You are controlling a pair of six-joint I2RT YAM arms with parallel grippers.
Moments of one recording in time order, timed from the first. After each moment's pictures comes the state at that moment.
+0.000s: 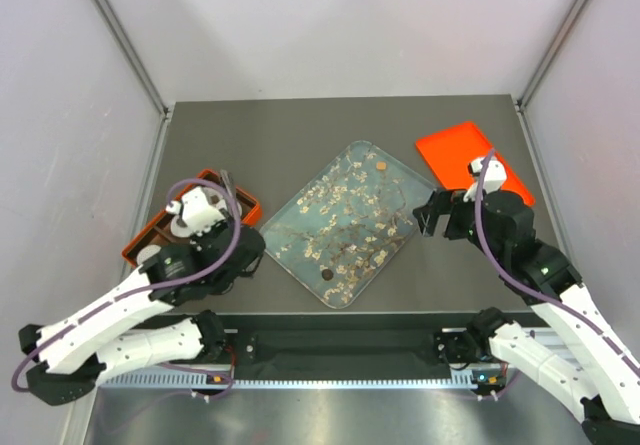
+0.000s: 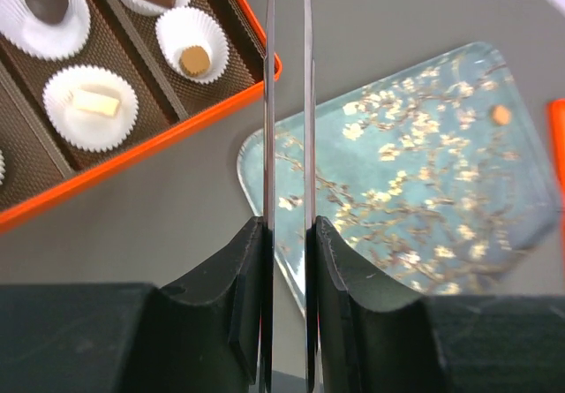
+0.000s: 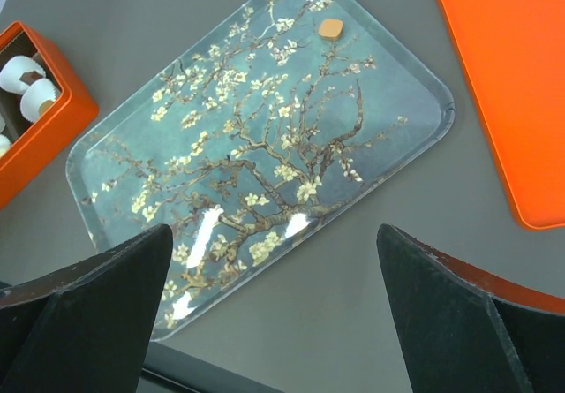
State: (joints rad) left arm -1.03 0.76 0.98 -1.13 -0.93 -1.30; right arm 0.54 0.66 0.87 -0.61 0.15 0.36
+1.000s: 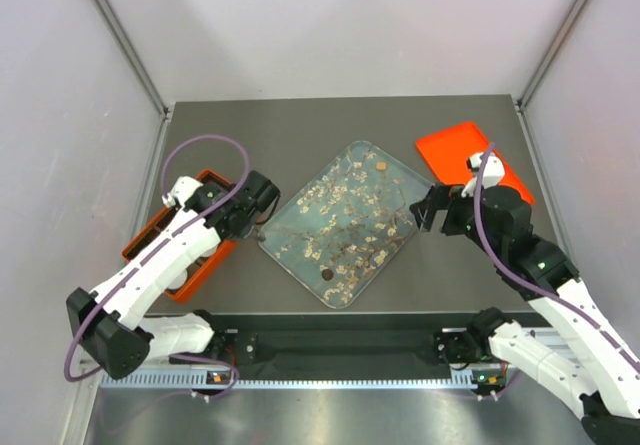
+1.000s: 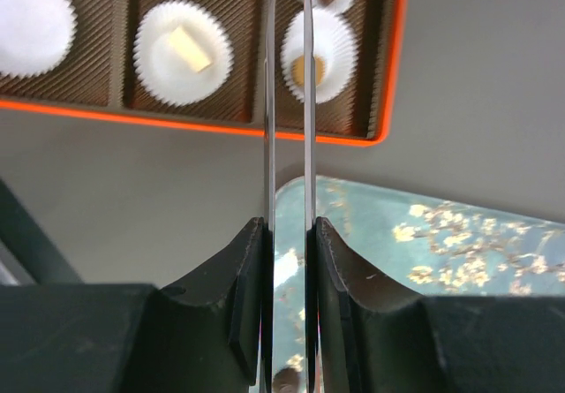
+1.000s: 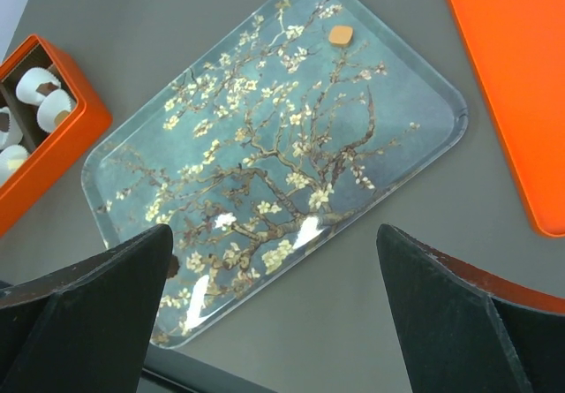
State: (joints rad) left arm -0.64 1.22 1.21 -1.33 -0.79 -1.75; right arm 0.54 0.69 0.89 -0.59 0.15 0.39
